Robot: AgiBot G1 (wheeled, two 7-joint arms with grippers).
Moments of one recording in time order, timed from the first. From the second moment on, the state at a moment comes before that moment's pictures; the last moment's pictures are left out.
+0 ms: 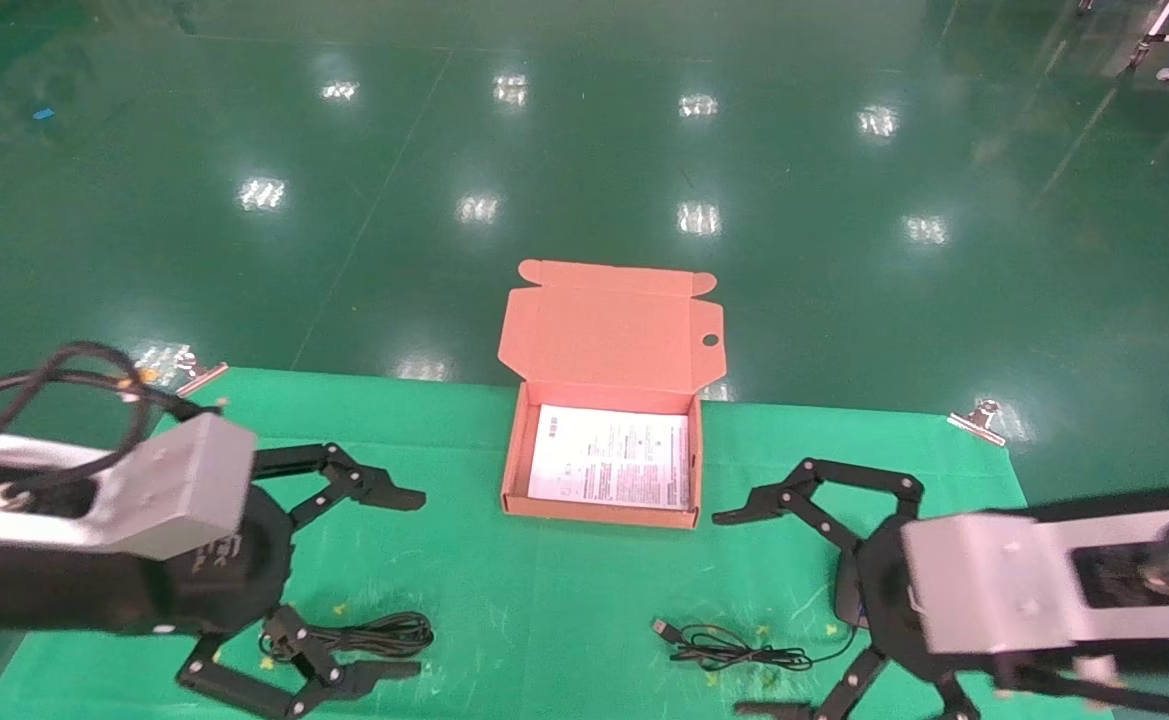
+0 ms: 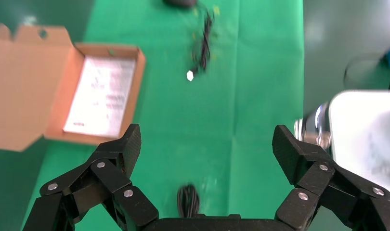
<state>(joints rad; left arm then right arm) -1.52 0.71 0.61 -1.33 1.35 1.56 -0.33 1.57 -0.70 -0.65 1.36 -1.40 -1.56 -0.05</state>
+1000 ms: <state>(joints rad) -1.54 0.95 0.93 -1.21 1.92 1.39 -0.31 1.50 -0.86 -0.97 1.35 -1.98 -1.27 0.01</state>
